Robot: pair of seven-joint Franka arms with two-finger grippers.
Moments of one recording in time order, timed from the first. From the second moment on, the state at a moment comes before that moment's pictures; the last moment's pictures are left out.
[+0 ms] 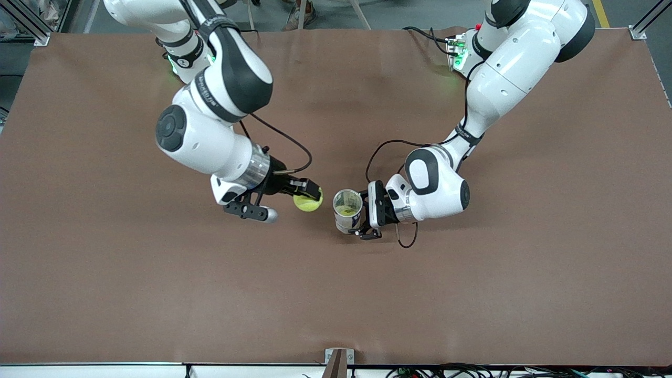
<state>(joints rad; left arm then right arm) -0.20 0.85 -0.44 -1.62 -1.01 2.59 1.96 0.70 0.47 -0.21 -1.43 0.61 2.11 0.60</state>
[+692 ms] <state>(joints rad) -0.20 0.85 -0.44 -1.62 -1.01 2.59 1.96 0.78 0.55 -0.21 -1.42 0.61 2.23 0.71</state>
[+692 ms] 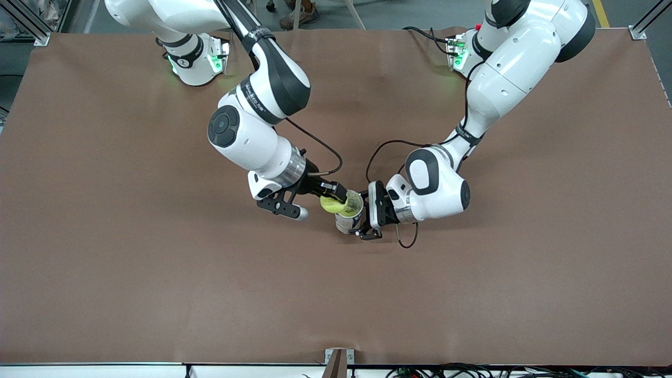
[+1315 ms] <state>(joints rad) -0.20 0.85 -0.44 -1.62 -1.01 2.59 1.96 0.81 0.57 -0.21 -1.40 0.61 2.23 0.72</state>
